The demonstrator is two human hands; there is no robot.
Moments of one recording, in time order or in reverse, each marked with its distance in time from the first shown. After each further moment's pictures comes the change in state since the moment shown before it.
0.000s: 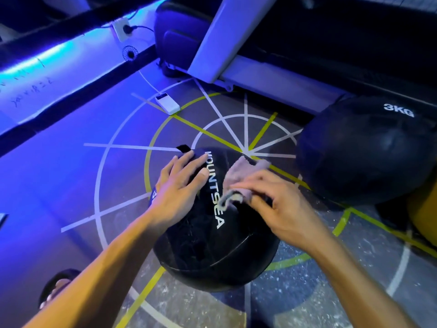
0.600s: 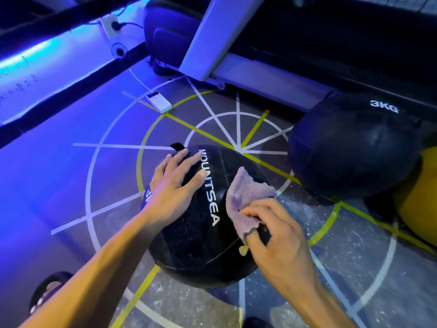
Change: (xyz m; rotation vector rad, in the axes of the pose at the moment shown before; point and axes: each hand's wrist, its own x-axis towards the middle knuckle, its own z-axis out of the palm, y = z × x) left_hand -0.002 0.003 0.004 0.022 -0.008 0.011; right_hand -0.064 -0.039 0.026 -0.069 0.200 0.305
